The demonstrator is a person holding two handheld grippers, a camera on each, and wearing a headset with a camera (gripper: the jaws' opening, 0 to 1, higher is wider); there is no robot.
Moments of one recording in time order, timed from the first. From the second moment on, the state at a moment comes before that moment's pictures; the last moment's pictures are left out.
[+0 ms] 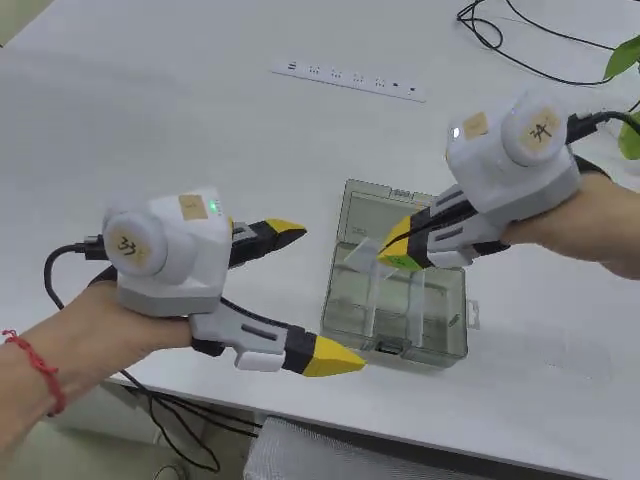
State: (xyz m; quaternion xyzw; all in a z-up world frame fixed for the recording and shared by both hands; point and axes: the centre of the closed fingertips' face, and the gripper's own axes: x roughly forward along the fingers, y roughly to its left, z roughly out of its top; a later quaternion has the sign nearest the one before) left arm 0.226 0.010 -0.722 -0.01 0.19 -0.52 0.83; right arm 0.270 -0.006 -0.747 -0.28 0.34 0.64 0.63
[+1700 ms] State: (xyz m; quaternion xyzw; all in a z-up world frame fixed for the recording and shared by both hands) left arm 0.226 0.016 -0.723 -0.03 0.19 -0.51 0.84; right arm 0.268 0.011 -0.806 -0.32 0.36 0.64 0.61
